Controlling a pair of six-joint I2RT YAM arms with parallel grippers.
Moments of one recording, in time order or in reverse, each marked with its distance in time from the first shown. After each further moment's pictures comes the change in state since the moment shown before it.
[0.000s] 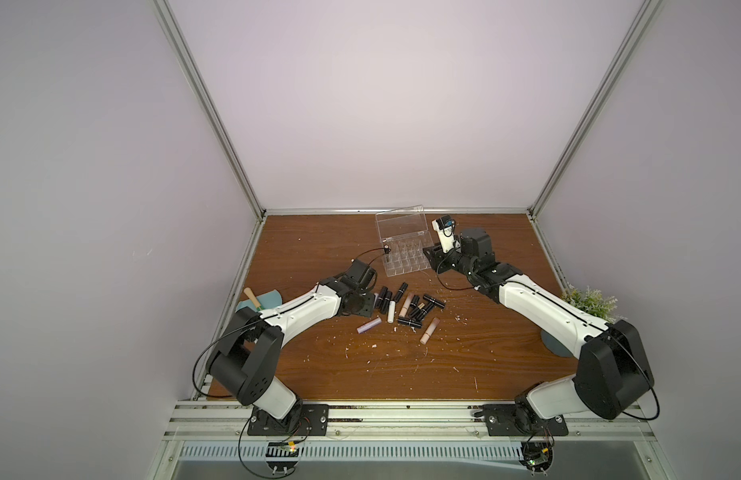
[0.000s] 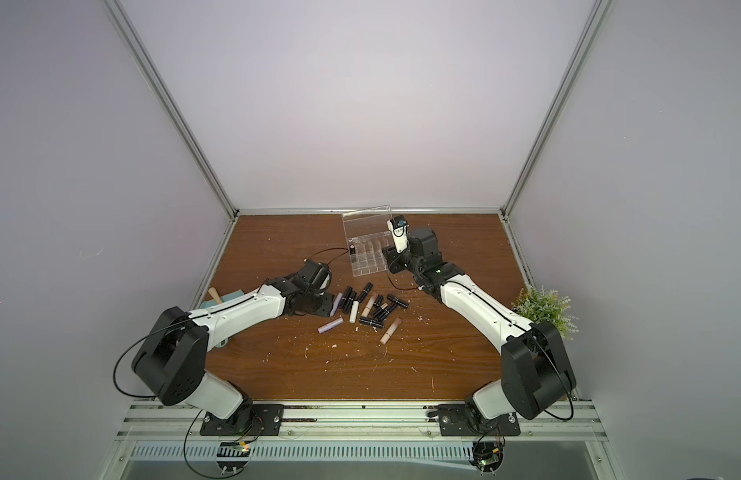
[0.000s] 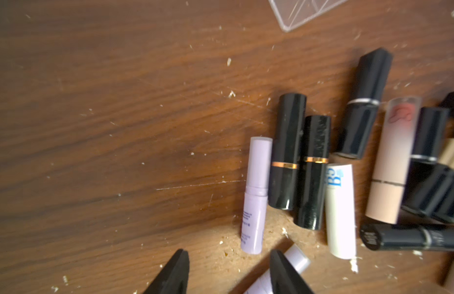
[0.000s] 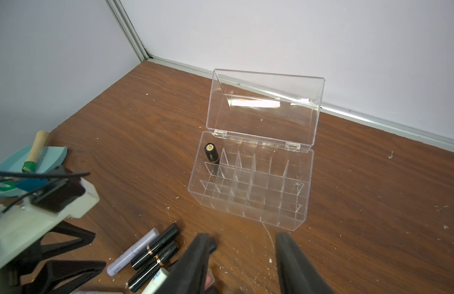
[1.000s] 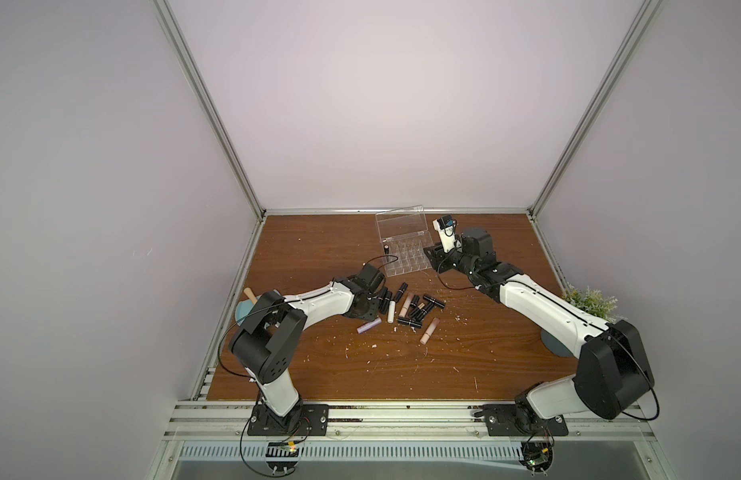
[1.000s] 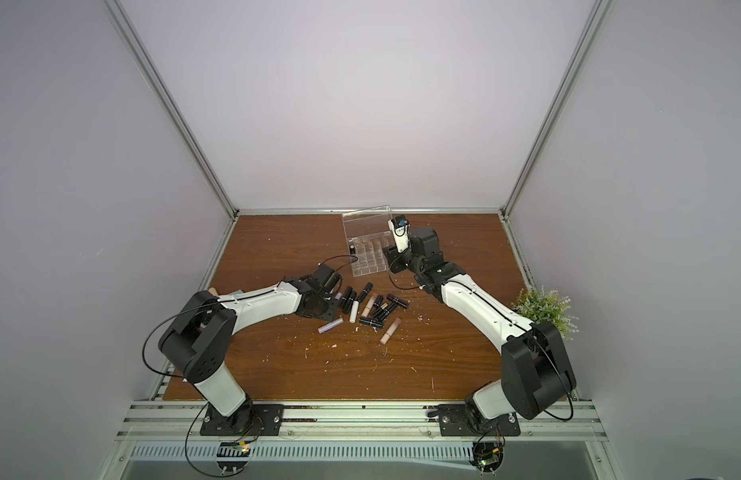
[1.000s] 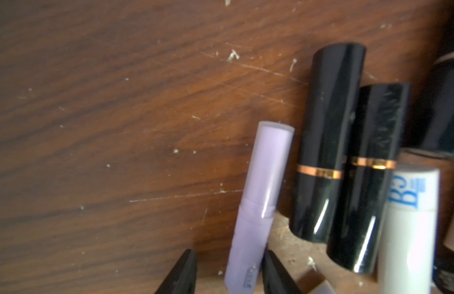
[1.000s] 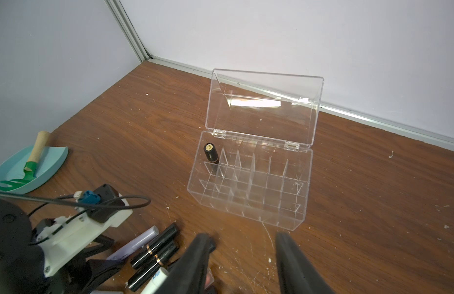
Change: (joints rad) left arm -0.027 0.139 0.045 -0.007 -0.054 0.000; right arm -0.011 0.000 0.000 -0.002 -0.010 0.000
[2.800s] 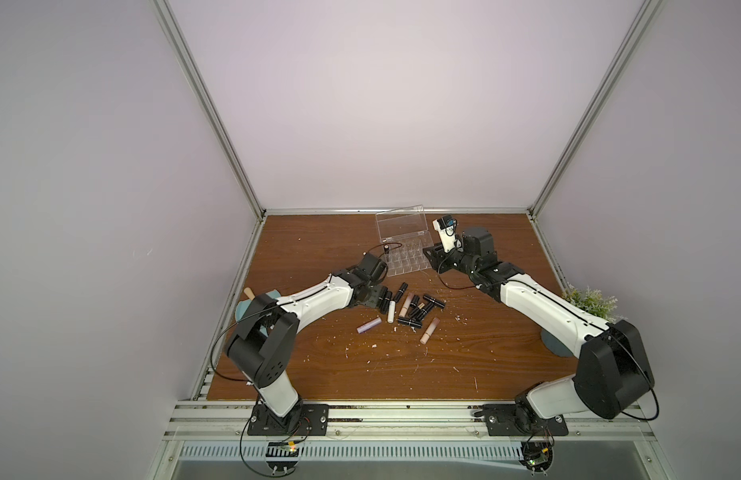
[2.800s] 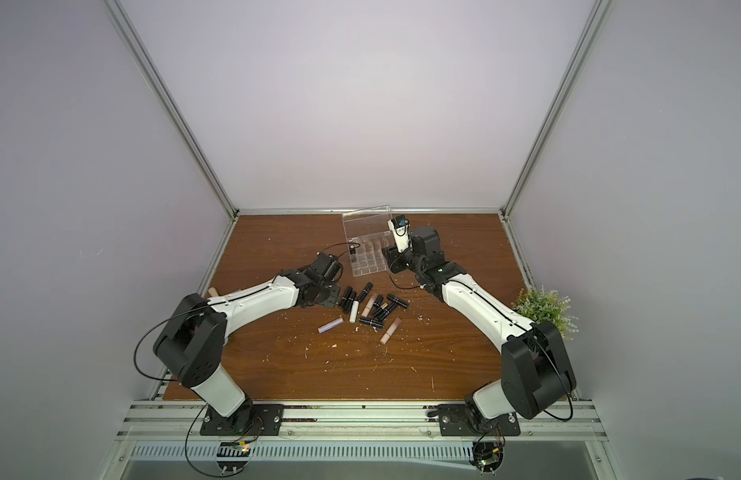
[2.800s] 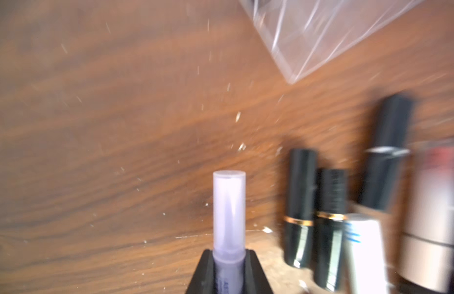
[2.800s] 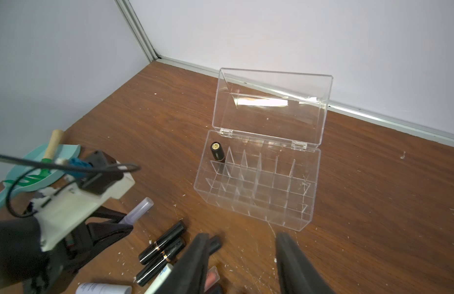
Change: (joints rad) left arm -0.001 -0.080 0.090 0.016 -0.090 0.095; right arm -0.020 0.000 0.000 -0.002 -0.078 0.012
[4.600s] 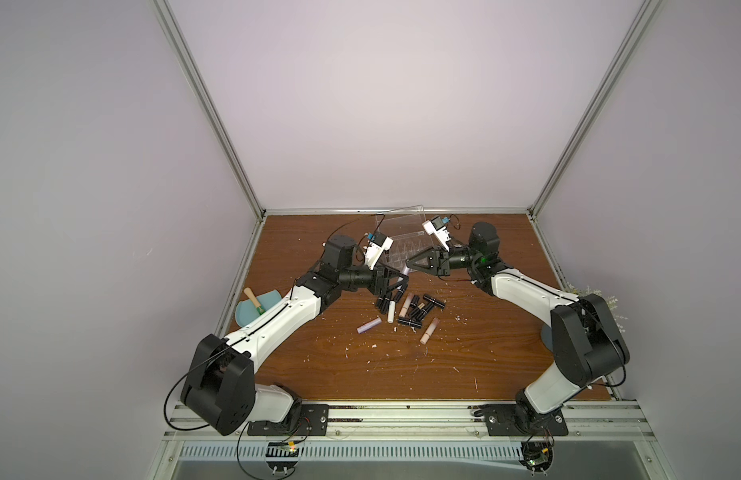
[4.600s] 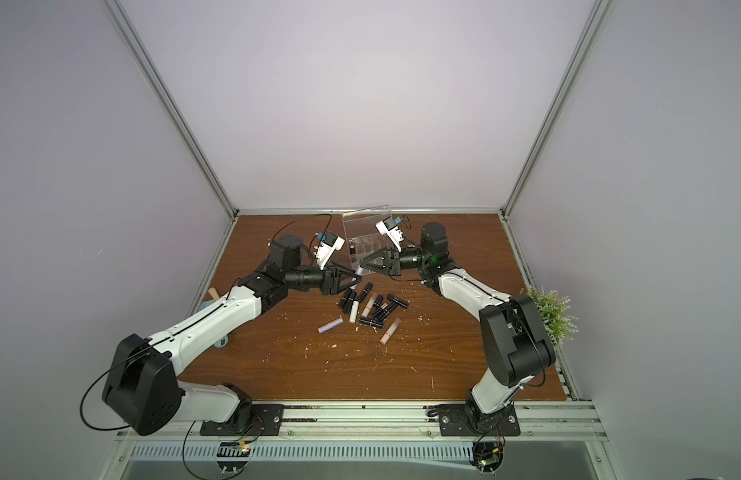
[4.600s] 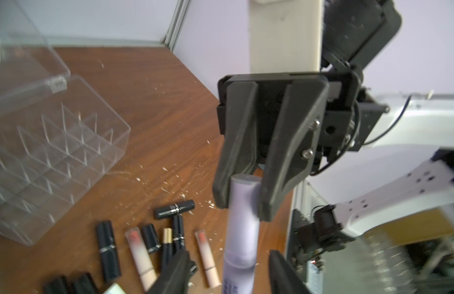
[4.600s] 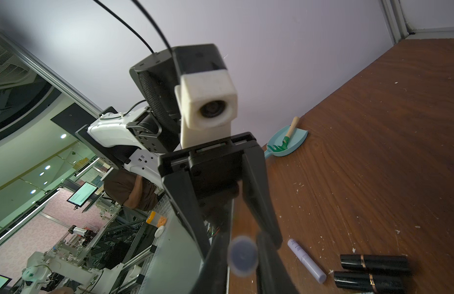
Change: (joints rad) left arm 0.122 -0.257 -0.099 0.441 0.982 -0.026; right arm -0.086 0.174 -0.042 0.621 -1.135 0.574
